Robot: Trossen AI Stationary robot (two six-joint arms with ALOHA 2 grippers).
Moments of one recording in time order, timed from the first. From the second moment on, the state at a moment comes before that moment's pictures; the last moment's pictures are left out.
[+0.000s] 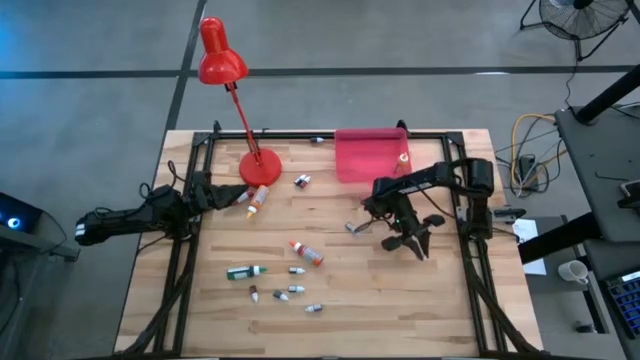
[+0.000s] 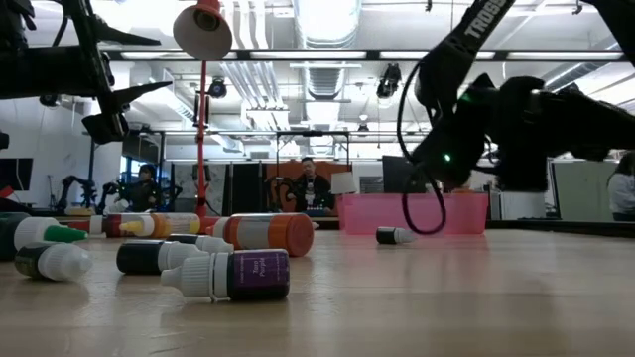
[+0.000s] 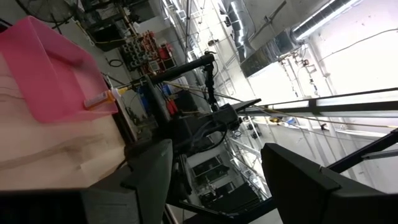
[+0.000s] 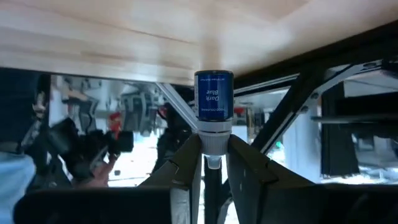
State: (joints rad) left arm 0.11 0.03 0.01 0.24 -0.18 -1.13; right arm -0.17 1.96 1.05 -1.55 -0.84 0.54
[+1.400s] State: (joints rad) left arm 0.11 0.03 0.01 0.24 -0.18 -1.13; right arm -0.13 2.04 1.04 -1.29 -0.83 0.53
